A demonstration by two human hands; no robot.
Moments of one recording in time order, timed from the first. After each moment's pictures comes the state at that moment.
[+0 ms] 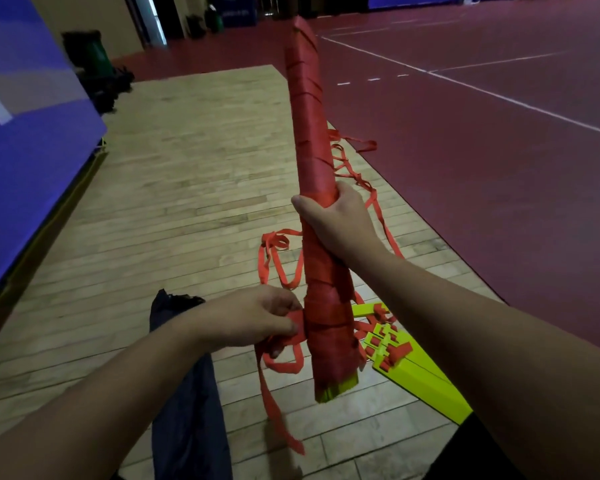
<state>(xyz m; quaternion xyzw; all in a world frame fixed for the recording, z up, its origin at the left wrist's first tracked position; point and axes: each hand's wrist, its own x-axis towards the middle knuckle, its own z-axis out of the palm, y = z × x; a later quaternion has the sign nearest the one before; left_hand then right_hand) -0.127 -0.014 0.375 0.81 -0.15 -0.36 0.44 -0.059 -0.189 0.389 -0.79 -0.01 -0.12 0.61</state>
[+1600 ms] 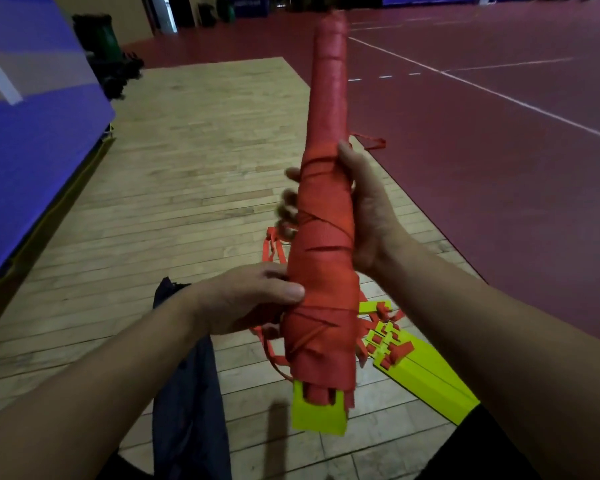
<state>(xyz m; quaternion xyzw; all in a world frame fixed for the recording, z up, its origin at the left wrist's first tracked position) -0.133 -0.006 0.394 0.61 -0.21 -0.40 0.65 -0.084 -0.182 0.421 -0.37 -0.09 0.25 0.89</state>
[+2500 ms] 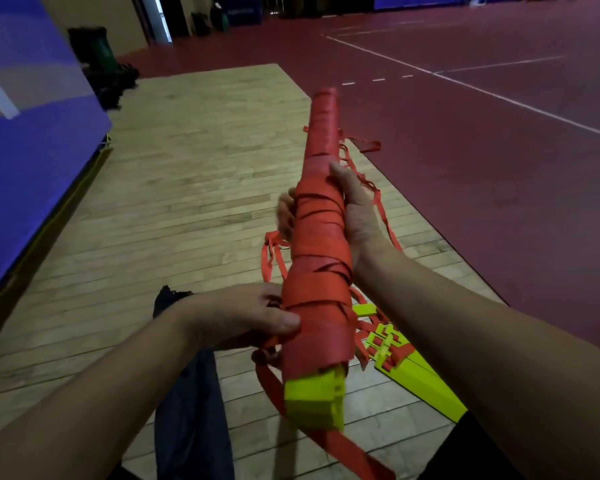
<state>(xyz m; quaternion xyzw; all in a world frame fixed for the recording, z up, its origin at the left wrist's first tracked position) -0.138 0.000 0.396 0.66 -0.22 -0.44 0.57 -0.071 -0.174 0.408 -0.26 -0.02 0.27 0.93</state>
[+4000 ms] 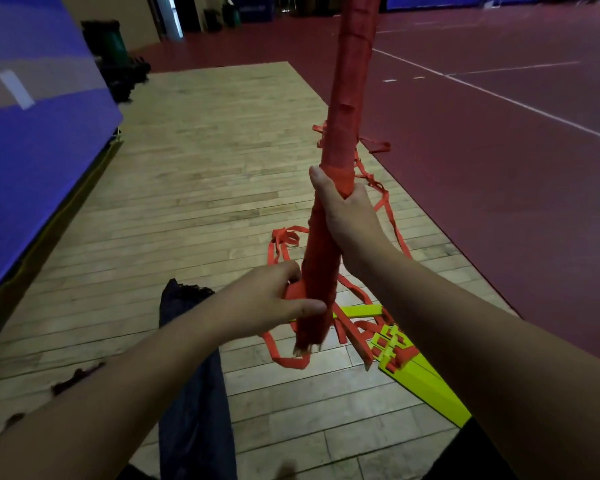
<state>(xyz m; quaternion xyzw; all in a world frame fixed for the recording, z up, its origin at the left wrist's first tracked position) -0.137 -0.016 0.393 0.93 -0.15 -0.16 0.29 -0.072 -0.160 0.404 -0.67 0.05 -0.04 0.74</state>
